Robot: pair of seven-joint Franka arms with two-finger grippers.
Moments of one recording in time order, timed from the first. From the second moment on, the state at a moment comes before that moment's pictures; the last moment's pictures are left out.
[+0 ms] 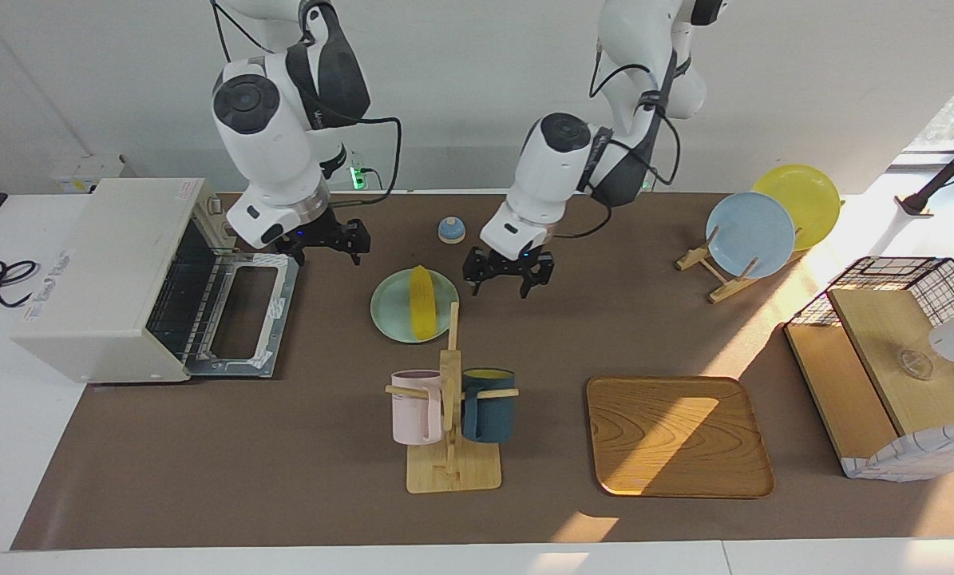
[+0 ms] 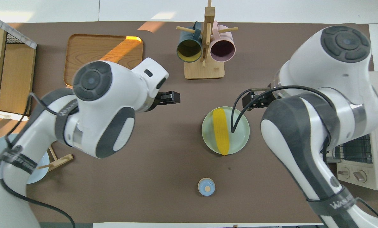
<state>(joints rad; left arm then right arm) -0.50 0.14 -0.02 -1.80 -0.17 2.09 -0.39 0.31 0.13 0.02 -1.71 0.05 1.73 0.36</state>
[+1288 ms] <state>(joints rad) -0.11 0.04 0.01 -1.54 -0.03 1.53 0.05 0.61 0.28 0.02 -1.89 0.05 2.13 0.68</state>
